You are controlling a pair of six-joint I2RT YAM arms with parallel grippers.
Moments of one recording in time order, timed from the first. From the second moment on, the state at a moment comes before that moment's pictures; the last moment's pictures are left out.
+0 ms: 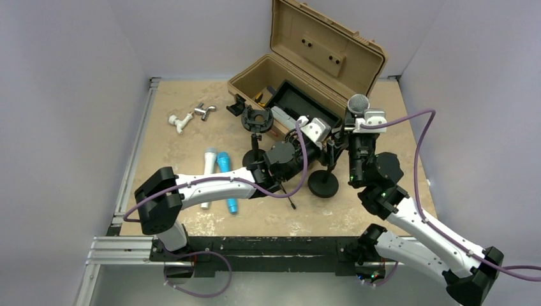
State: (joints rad) left arm -1.16 1.66 1.19 0.68 -0.22 -0.10; right arm 0.77 0.78 0.74 0.45 0.80 -0.37
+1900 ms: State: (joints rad) left arm -1.13 1.56 1.02 0.89 0.02 -0.16; right arm 0.81 0.78 1.13 0.16 0.72 -0.33
